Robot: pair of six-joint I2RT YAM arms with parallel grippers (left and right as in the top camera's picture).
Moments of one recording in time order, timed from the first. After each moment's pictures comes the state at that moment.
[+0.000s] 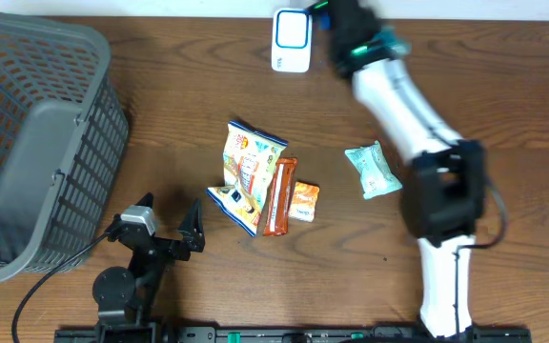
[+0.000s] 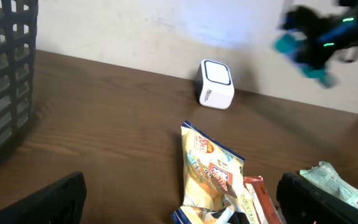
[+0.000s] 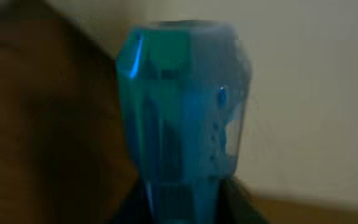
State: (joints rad) left arm 0.03 0.01 0.04 -0.14 0.29 -0.27; right arm 0.28 2.26 2.03 -0.42 0.63 -0.71
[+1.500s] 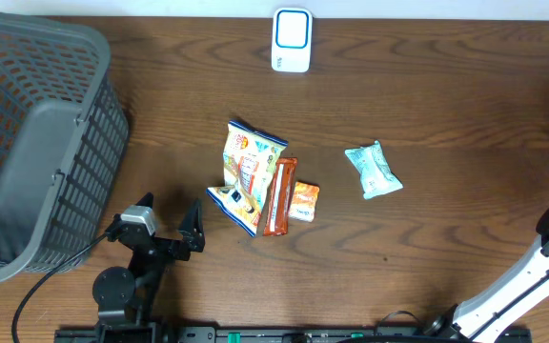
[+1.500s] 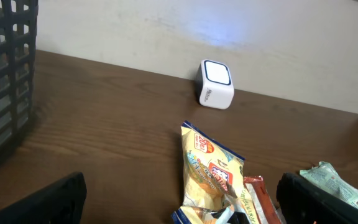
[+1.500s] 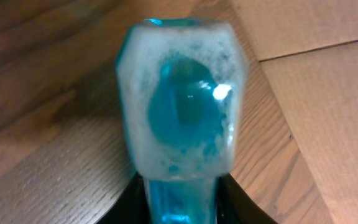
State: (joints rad) left arm 0.03 0.01 0.04 -0.14 0.29 -0.27; right arm -0.68 2.25 1.77 -0.57 0.44 -0.25
